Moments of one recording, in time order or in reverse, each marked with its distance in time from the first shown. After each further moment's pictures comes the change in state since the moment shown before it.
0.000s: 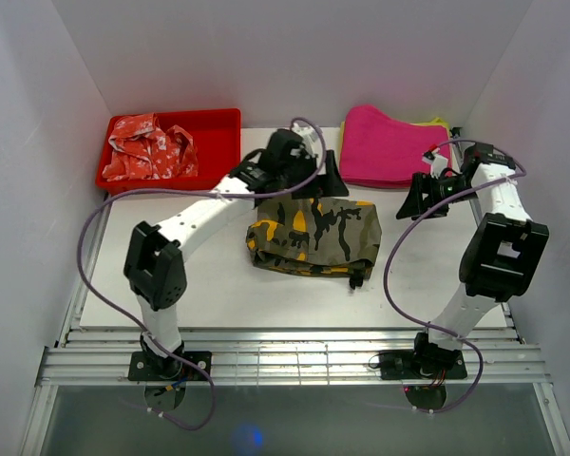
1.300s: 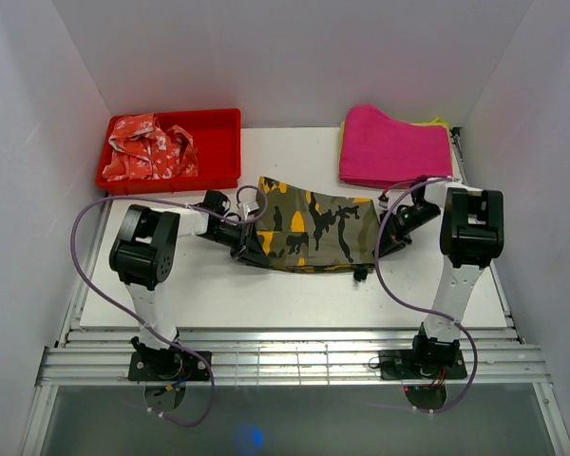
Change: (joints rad) left arm 0.481 0.055 -0.669 -0.011 0.760 0.453; right arm 0.189 0.303 -0.164 0.080 0.059 0.124
